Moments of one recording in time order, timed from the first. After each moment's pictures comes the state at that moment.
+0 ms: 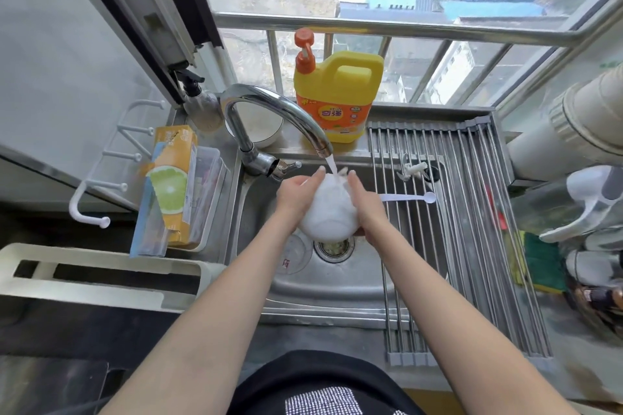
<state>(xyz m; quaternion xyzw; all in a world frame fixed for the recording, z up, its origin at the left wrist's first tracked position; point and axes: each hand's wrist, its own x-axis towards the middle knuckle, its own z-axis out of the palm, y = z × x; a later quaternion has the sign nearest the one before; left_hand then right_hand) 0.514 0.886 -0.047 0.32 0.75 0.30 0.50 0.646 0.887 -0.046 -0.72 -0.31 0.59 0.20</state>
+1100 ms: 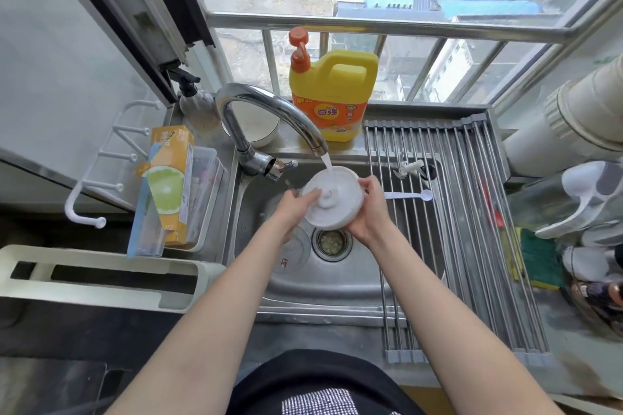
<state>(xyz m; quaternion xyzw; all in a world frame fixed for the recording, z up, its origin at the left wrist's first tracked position) 0.509 0.869 -0.069 0.25 0.72 0.24 0.60 0.654 0.881 -0.047 -0.48 -0.07 0.79 0.37</state>
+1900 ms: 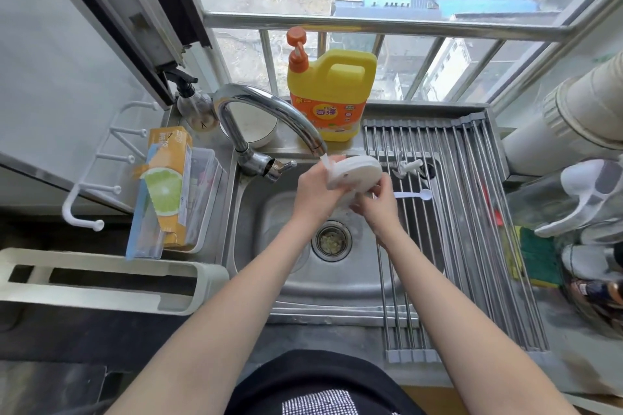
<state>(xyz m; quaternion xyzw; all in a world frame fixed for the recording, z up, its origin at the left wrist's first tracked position) 0.547 0.875 -0.018 0.54 0.65 0.36 0.39 0.676 0.879 -0.063 -0.65 -0.38 0.53 0.38</state>
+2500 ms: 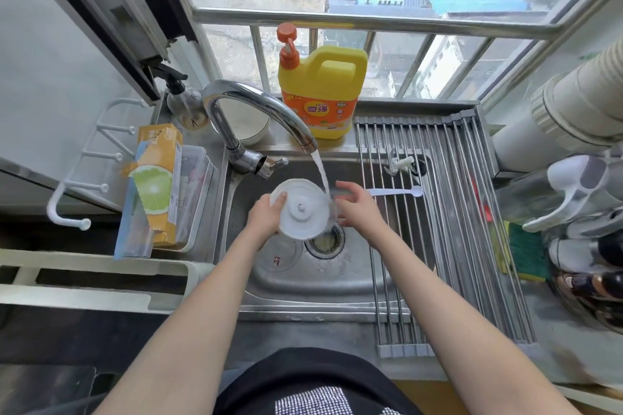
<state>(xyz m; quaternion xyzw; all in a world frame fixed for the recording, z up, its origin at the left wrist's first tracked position) 0.479 0.853 -0.081 0.41 0.76 0.20 0.46 0.672 0.873 -0.064 -0.64 -0.41 0.60 0.24</state>
